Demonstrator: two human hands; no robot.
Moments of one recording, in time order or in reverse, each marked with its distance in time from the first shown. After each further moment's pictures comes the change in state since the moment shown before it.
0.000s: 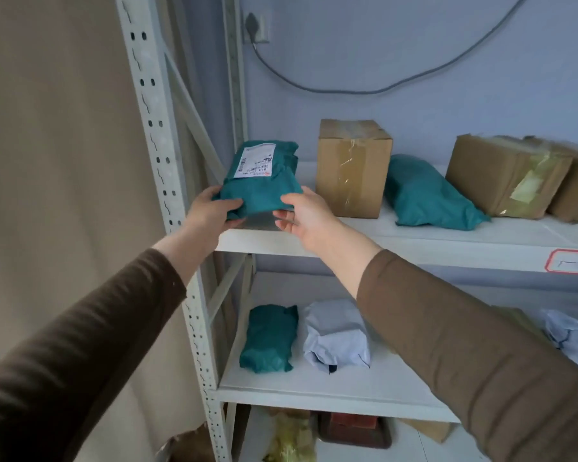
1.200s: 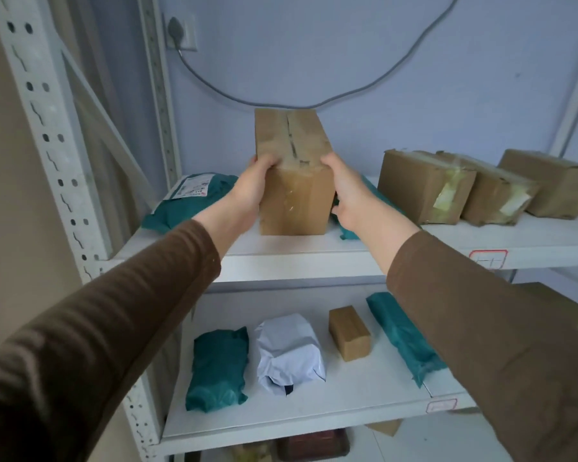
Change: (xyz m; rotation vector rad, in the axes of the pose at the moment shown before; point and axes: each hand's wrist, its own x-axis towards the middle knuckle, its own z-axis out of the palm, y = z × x) left_hand -0.009 0.033 0.159 0.079 -0.381 0.037; right_hand 0.010 -0.081 -0.120 -0.170 0.312 -0.117
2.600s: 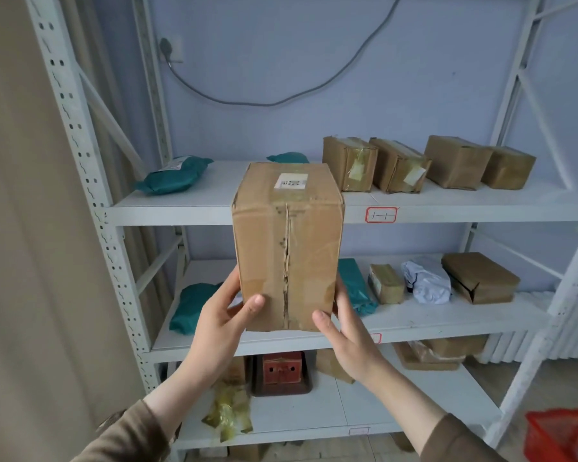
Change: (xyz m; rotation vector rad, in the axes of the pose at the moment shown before) left_hand -0.370 -0.129 0.073 0.279 -0.088 0.319; right_hand -0.323 0.186 -0.223 -0.359 -0.310 -0.427
